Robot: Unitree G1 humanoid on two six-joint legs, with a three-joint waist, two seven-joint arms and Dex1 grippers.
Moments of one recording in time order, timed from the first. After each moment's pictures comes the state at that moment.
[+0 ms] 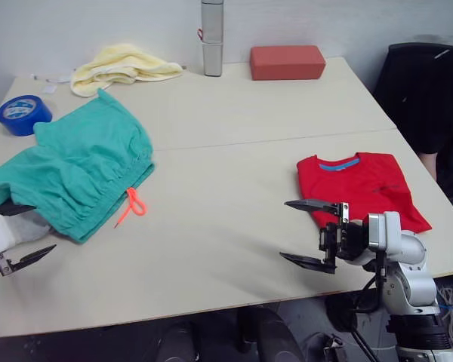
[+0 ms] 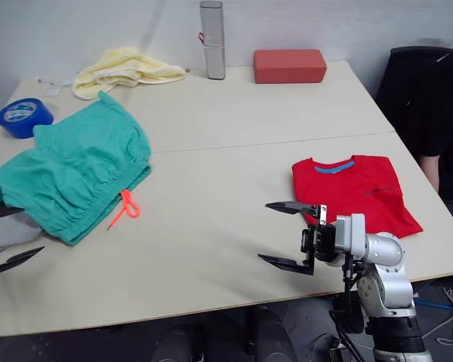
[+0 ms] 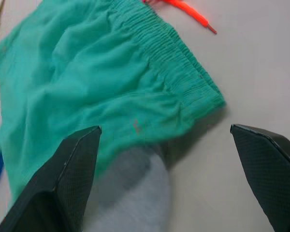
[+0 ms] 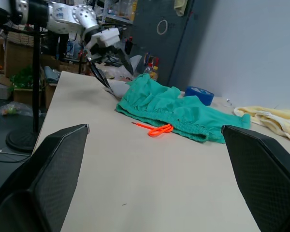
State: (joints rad) left arm 0.17 1.17 0.52 0.33 -0.06 -0.49 -0.99; right arm -0.13 -0.48 -0.10 -0.17 0.62 -0.16 1.37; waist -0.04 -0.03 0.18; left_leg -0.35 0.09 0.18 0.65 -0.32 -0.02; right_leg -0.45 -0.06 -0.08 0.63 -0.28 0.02
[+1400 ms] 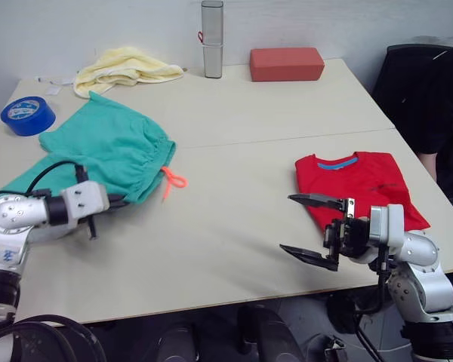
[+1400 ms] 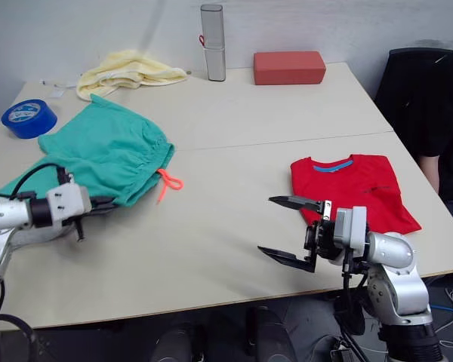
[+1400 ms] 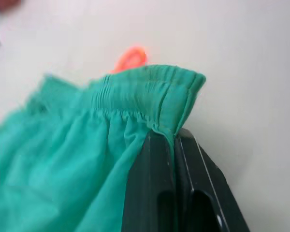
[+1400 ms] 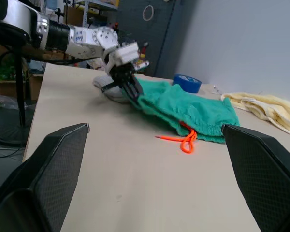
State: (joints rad) left arm -0.37 0.94 0.05 0.29 -0.23 -0.29 -1.03; right arm -0.09 -0.57 -0.13 -0.27 0.62 -0.07 1.24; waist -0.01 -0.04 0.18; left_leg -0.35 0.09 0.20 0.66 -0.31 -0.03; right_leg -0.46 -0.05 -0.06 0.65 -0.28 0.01
